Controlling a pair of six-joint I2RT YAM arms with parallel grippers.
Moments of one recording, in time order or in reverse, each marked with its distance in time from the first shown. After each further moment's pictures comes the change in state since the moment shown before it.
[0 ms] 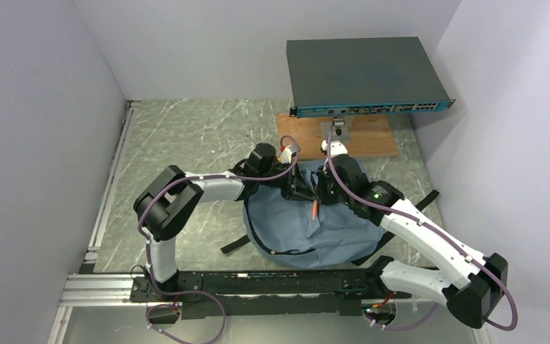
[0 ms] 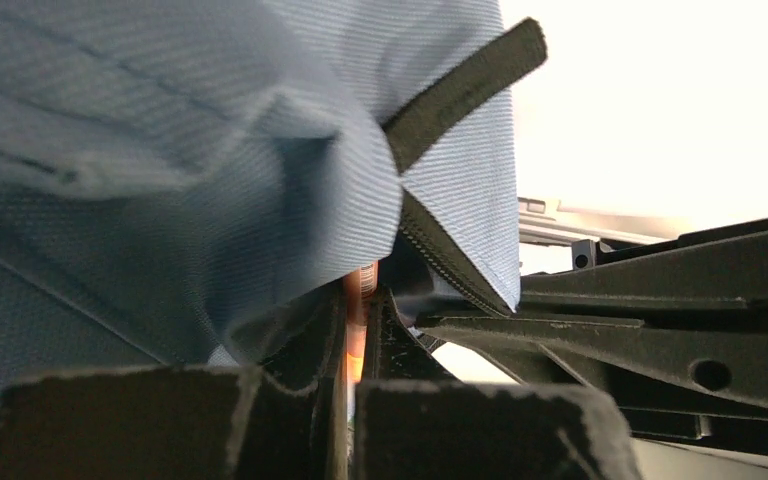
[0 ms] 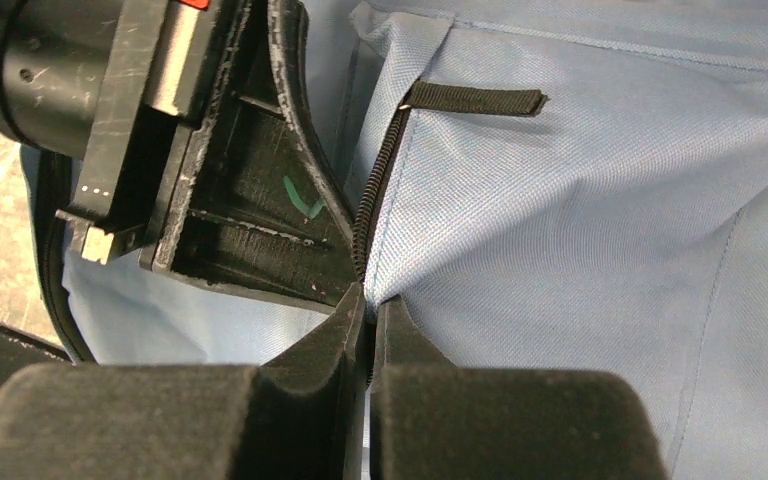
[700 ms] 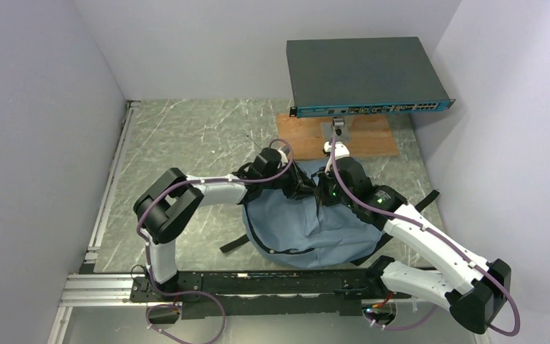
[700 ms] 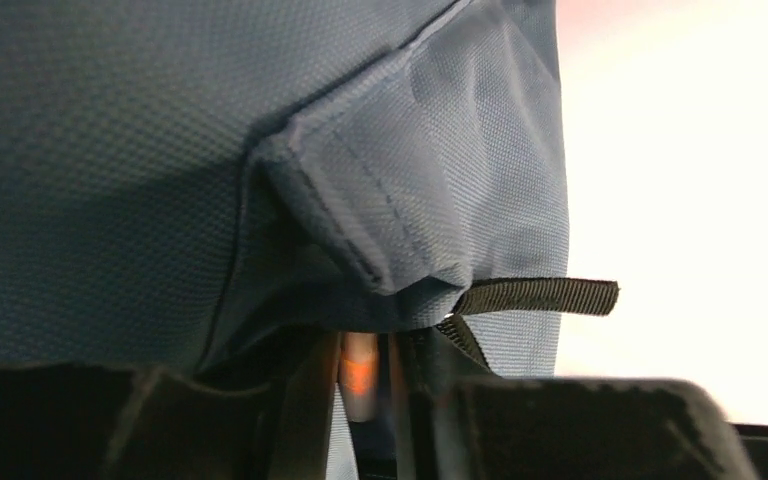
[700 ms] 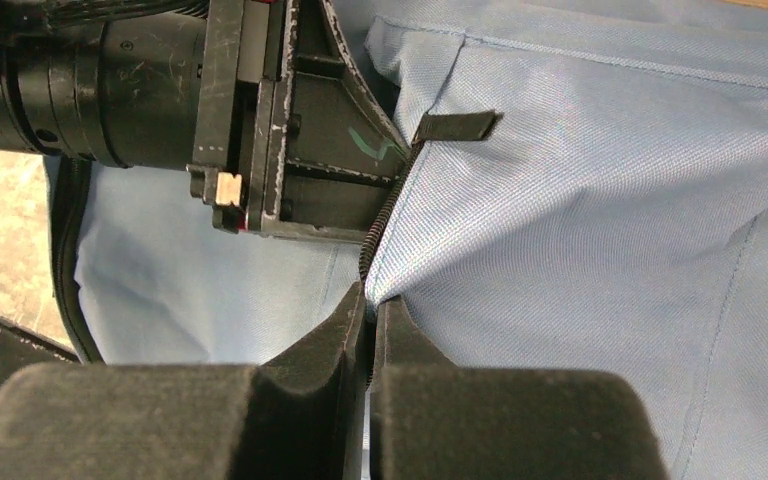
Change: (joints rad) left arm -0.036 -0.002 -0.016 -0.044 -0.344 -0.252; right arm -0.005 -0.051 -0.057 0.070 -0.029 -0.021
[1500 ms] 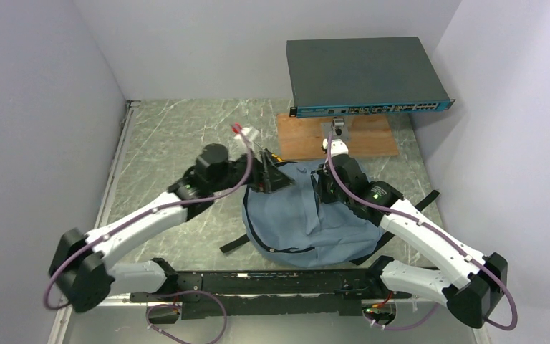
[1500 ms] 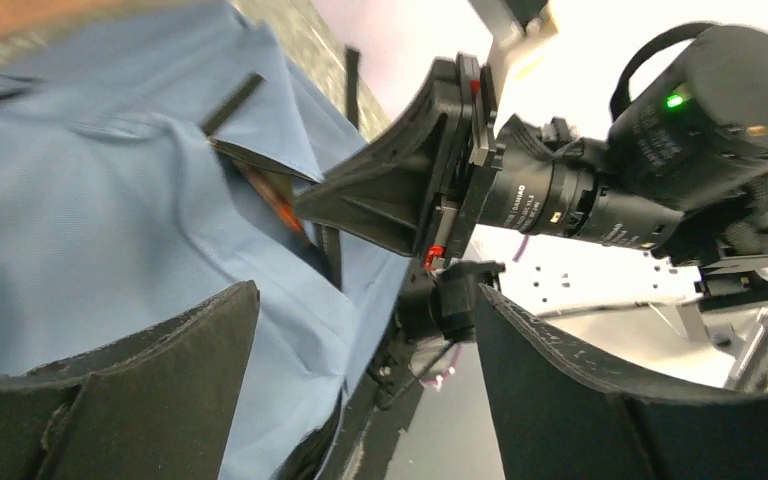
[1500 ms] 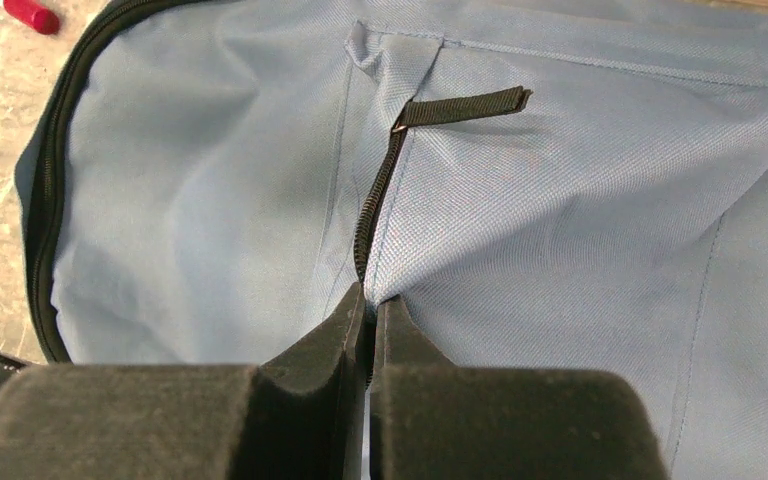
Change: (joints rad) left arm 0.036 -0.622 -0.169 -0.211 -0.041 0.652; right arm 0.008 0.046 0.042 -0.030 0.069 0.017
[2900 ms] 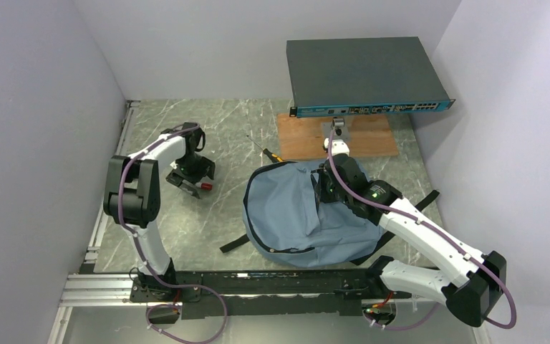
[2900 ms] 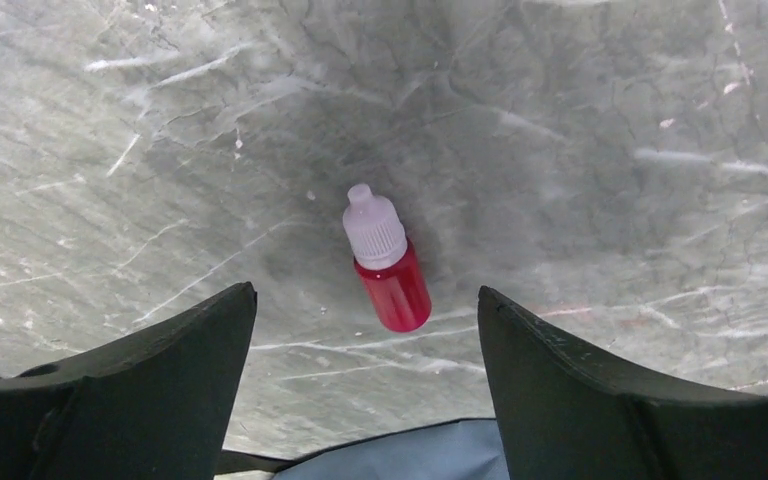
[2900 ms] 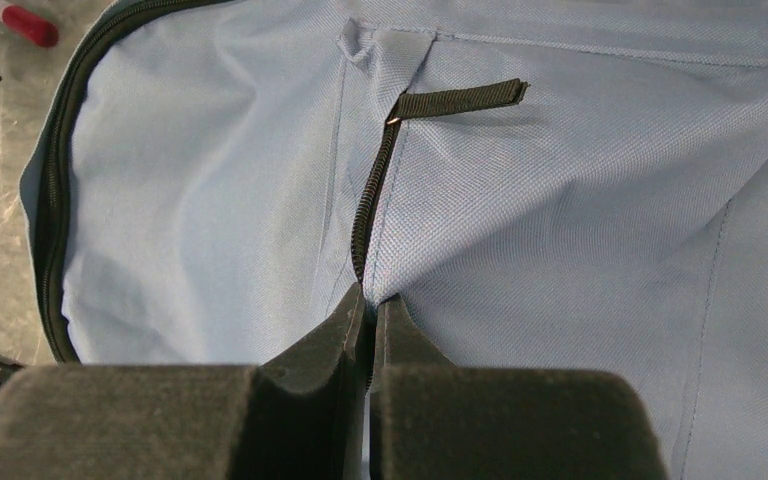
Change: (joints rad) left arm 0.610 0.603 0.394 -1.106 -0.513 -0.409; right arm 0.000 0.015 0.008 -0.015 0.012 0.059
